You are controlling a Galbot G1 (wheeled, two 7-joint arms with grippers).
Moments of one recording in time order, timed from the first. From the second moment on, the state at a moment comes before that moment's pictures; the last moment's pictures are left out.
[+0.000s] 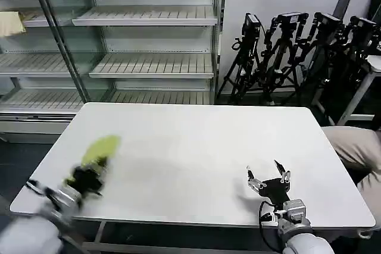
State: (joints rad) left arm 1.50 -0.76 -0.53 -2.31 -0.21 0.57 -0.04; right arm -1.43 1.21 0.47 2.18 0.13 -0.41 0.11
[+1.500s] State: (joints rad) left arm 0.86 -1.25 0.13 -2.00 -0.25 0.52 -0.15; right arm -1.21 1.17 0.53 2.19 0.10 -0.41 0.11
